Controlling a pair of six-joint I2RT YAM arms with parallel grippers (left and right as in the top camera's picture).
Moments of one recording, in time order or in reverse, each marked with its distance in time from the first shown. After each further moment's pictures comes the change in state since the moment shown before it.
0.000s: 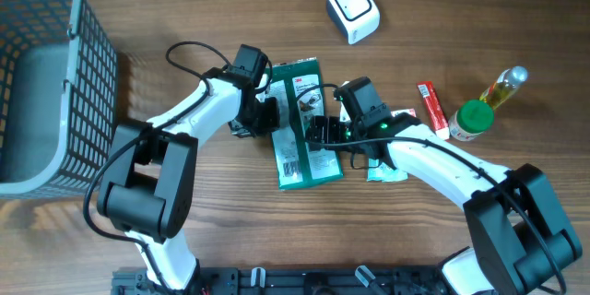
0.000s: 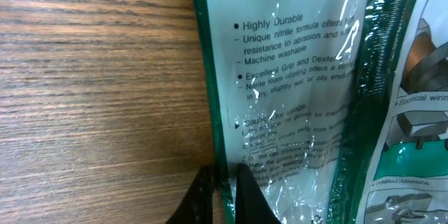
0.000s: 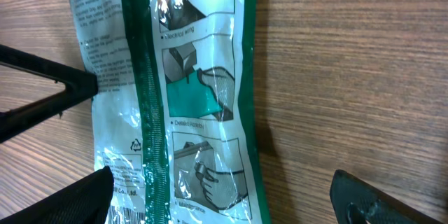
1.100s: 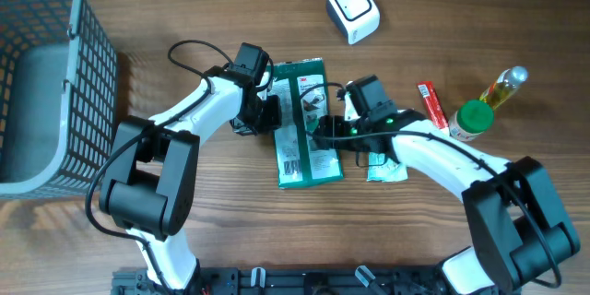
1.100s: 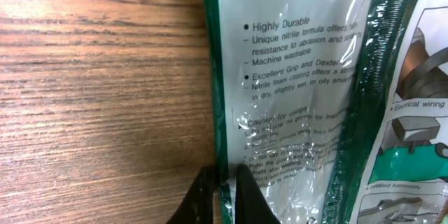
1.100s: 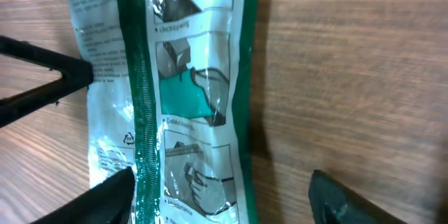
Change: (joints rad) left arm -0.004 0.014 0.014 0.016 0.015 0.000; right arm -0.066 0.029 0.000 -0.003 -0.096 -0.055
